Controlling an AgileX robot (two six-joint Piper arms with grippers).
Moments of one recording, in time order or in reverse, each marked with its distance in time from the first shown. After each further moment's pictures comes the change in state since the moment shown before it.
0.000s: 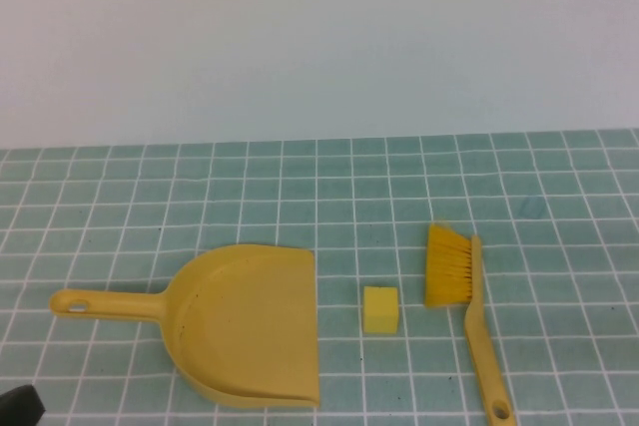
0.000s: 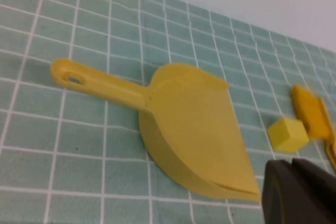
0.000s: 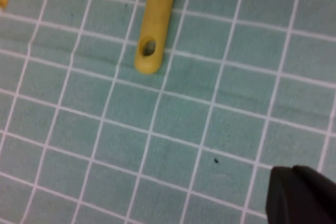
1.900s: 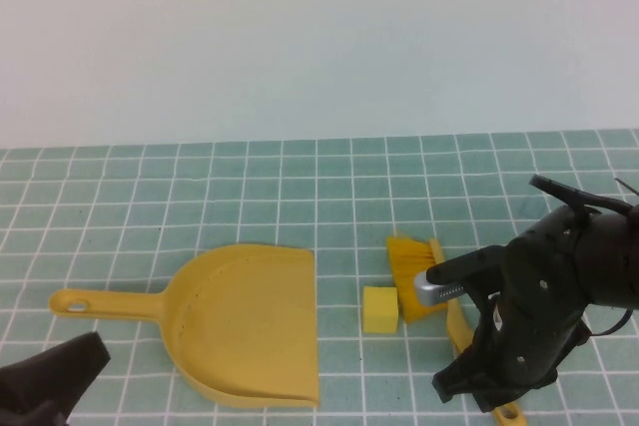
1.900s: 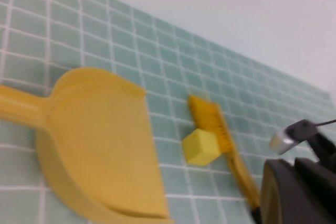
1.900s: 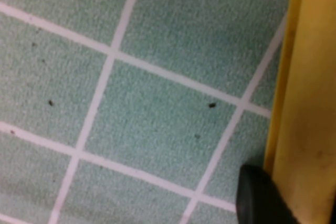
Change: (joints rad) right arm 0.532 1.071 -0.426 -0.324 -0.269 0.491; left arm 0.000 0.191 0.000 -0.526 -0.052 0.363
